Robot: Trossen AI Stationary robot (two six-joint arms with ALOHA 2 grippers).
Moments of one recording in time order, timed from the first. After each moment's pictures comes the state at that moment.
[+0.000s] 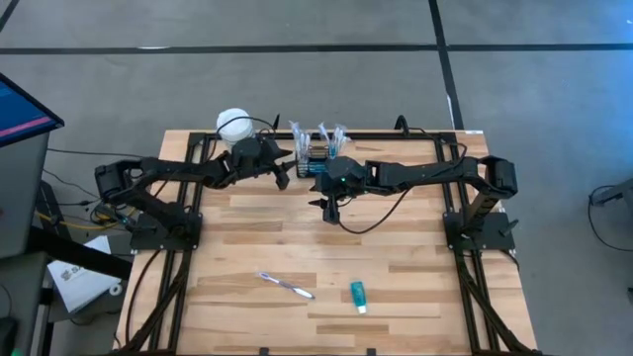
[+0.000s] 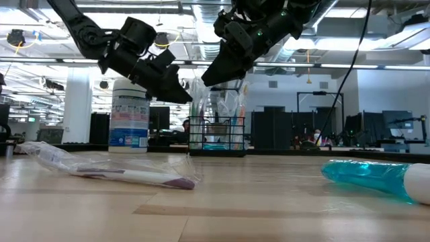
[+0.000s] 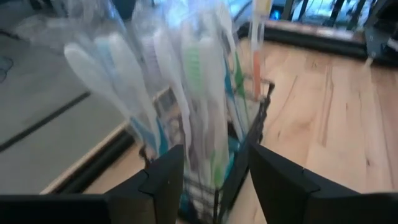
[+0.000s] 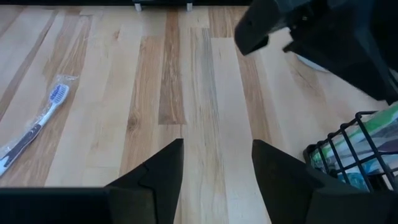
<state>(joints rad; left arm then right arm) 0.50 1.44 0.60 0.49 -0.05 0.00 -0.12 1.72 1.20 -0.13 -0.06 -0.08</state>
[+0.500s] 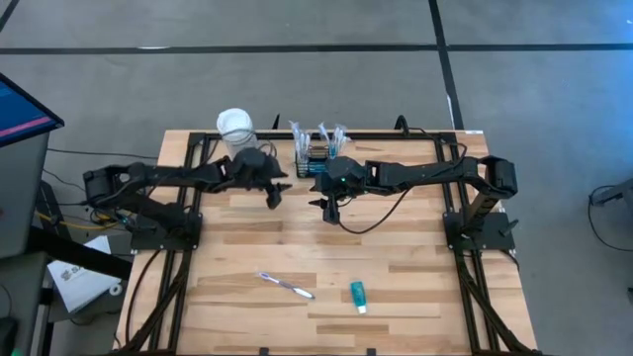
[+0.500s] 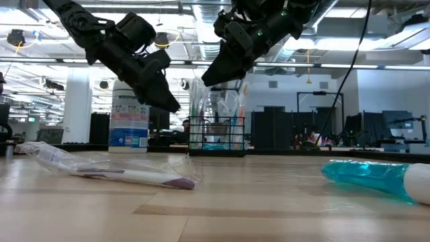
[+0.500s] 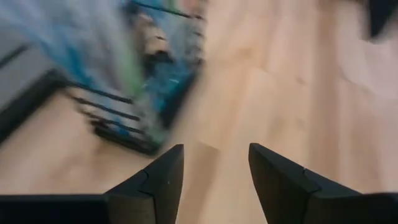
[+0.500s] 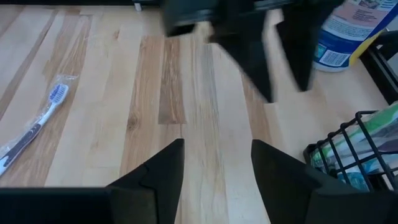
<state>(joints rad) 0.41 1.33 0.60 0.13 0.05 0.00 -0.12 1.72 1.20 -0.13 -0.06 -0.08</state>
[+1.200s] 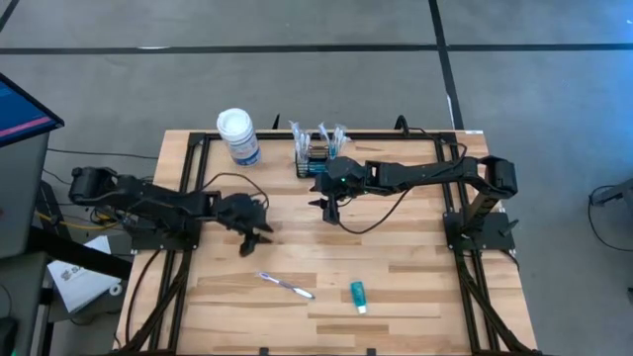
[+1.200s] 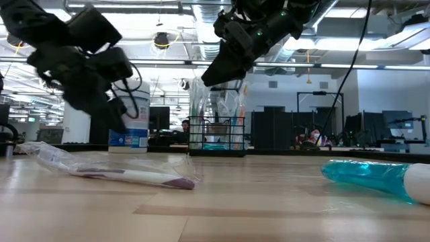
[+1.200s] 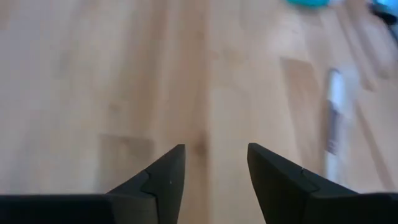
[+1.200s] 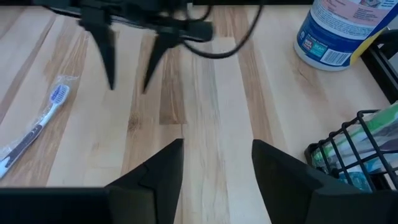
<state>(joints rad) 0.04 1.18 0.33 0.12 0.19 -0.17 -0.12 1.72 1.20 -0.13 -0.06 -0.07</state>
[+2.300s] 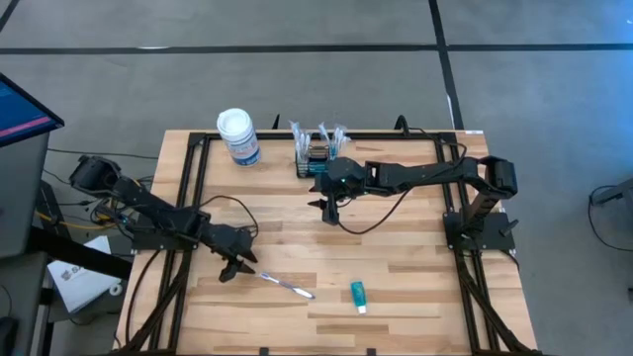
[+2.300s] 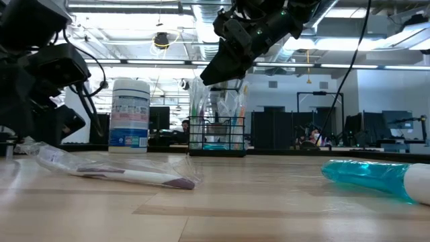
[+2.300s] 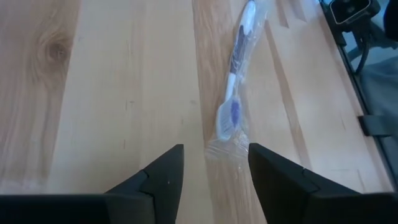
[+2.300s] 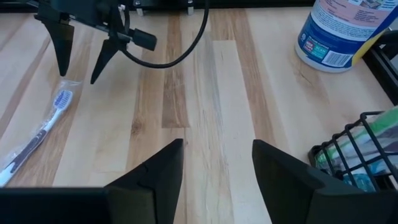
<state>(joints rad) -0.35 1.11 0.17 0.24 0.12 -0.49 -0.12 1.72 1.20 -0.12 -0.06 -0.05</state>
